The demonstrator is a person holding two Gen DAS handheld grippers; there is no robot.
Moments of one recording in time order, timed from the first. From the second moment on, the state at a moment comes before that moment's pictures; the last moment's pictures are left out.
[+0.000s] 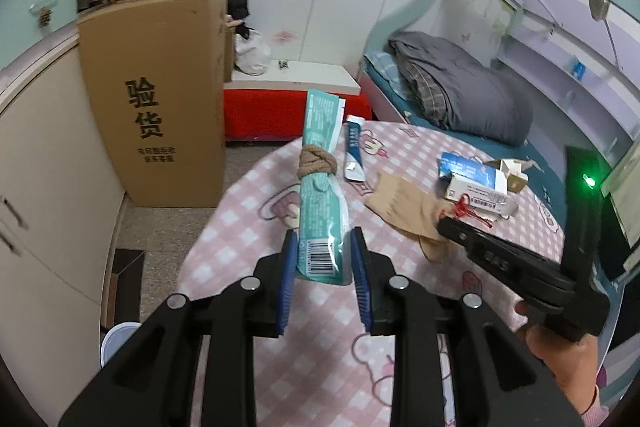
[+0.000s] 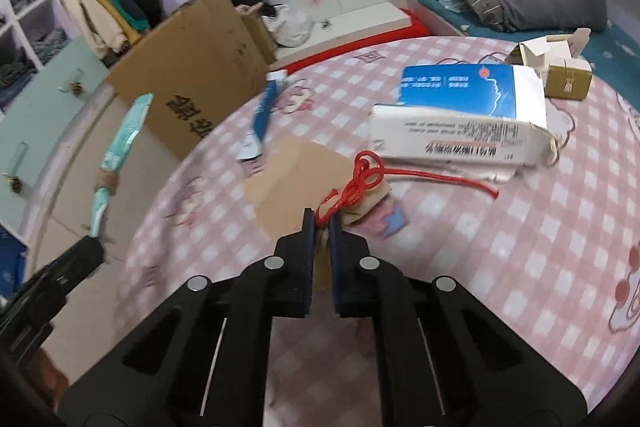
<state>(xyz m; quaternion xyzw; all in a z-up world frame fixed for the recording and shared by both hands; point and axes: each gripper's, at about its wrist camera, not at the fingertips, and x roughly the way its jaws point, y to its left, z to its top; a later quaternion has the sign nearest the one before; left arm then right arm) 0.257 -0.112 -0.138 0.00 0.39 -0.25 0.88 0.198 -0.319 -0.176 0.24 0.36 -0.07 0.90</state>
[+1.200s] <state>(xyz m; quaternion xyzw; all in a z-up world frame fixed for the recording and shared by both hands) 0.198 0.186 -0.158 -0.14 0.39 -0.07 0.91 0.230 0.014 -0.151 0.14 0.43 0.23 0.86</state>
